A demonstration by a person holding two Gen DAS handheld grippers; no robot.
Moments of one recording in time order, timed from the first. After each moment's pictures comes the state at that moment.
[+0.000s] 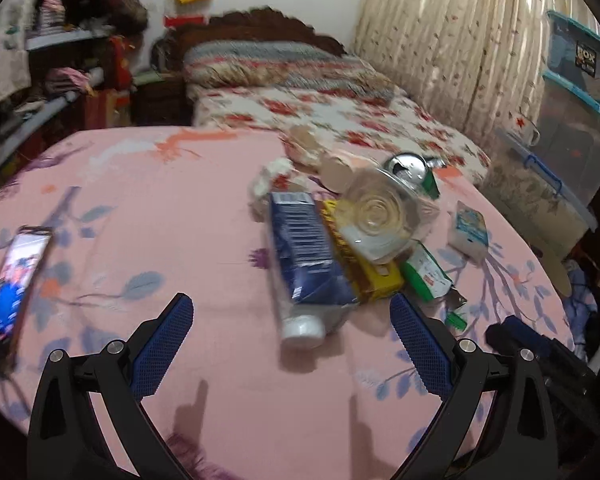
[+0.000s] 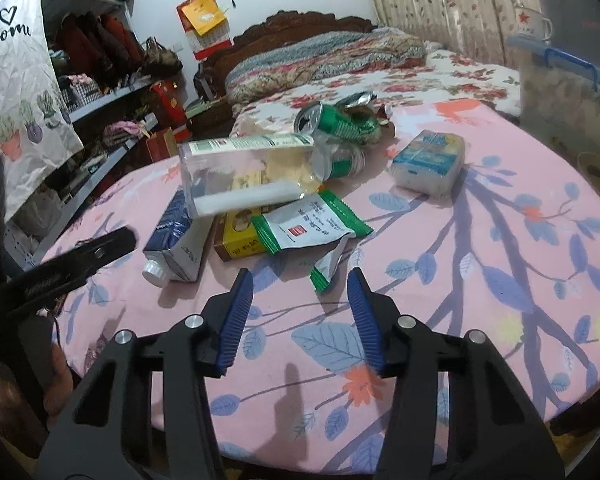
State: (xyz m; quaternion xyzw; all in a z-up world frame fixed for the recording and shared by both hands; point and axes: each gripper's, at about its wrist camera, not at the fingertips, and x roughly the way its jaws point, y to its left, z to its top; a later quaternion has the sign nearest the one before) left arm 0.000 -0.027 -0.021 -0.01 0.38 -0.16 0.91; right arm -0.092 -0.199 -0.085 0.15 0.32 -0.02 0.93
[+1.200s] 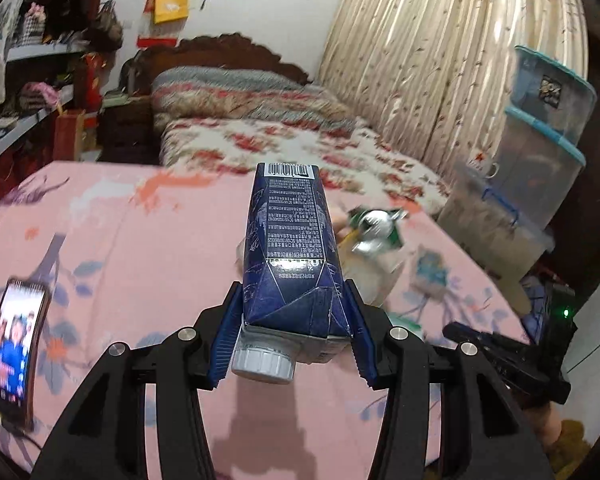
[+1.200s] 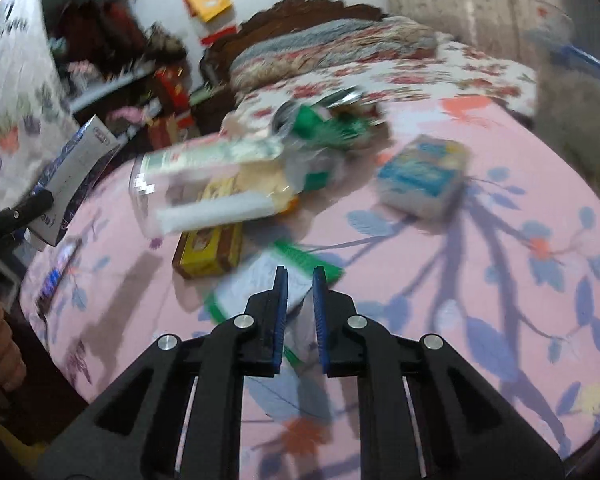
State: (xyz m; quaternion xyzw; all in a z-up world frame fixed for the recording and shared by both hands) left arm 0.005 0.016 0.031 -0.05 0.31 -0.24 0.92; right arm -0.062 -0.252 -0.085 0.15 0.34 0.00 0.93
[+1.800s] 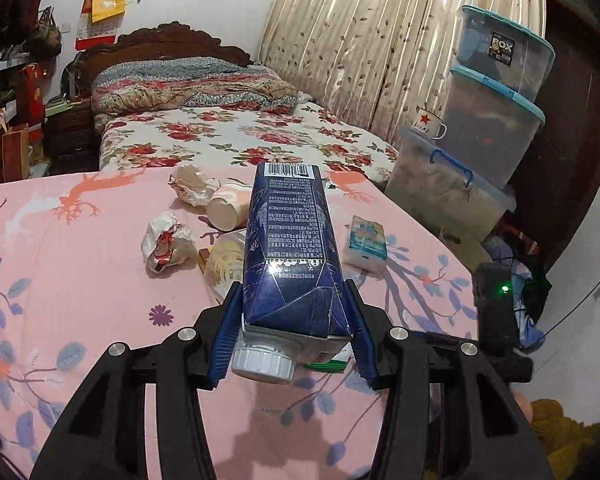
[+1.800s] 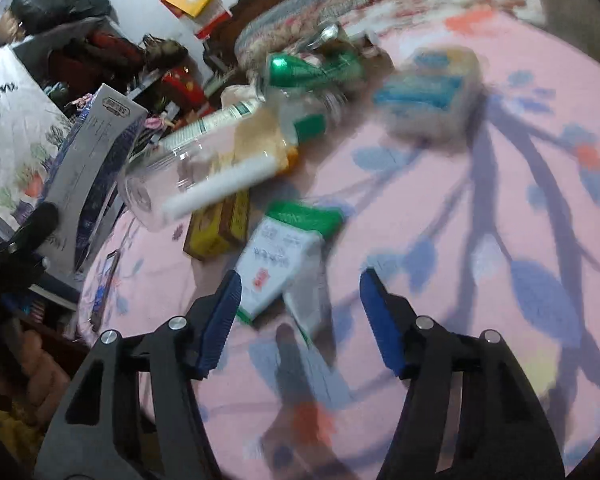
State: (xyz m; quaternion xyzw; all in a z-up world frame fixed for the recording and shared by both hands) left arm -0.001 -0.059 0.025 -0.01 0.34 -0.33 0.88; right arm -0.040 -0.261 -0.127 0.25 0.39 0.07 0.88
